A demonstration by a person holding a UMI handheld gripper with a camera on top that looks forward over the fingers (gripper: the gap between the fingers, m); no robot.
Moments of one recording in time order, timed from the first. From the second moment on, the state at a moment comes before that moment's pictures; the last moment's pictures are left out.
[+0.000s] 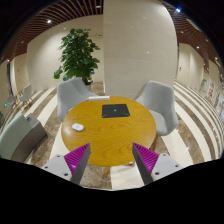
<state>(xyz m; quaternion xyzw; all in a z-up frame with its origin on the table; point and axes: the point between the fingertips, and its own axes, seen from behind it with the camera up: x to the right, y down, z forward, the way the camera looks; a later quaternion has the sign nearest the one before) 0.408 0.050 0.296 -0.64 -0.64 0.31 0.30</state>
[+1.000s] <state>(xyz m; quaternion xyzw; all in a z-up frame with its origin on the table) 0.275 -0.157 0.152 -0.58 -0.66 0.38 0.28</state>
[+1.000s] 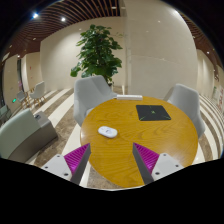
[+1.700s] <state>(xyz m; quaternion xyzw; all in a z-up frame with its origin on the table) 0.113 -0.194 0.010 -0.59 -0.68 0.32 0.30</state>
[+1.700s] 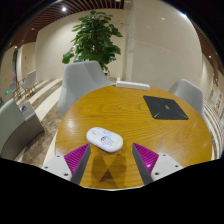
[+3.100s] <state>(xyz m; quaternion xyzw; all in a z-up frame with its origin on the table) -0.060 -0.084 0.132 -0.63 -0.62 0.32 0.33</state>
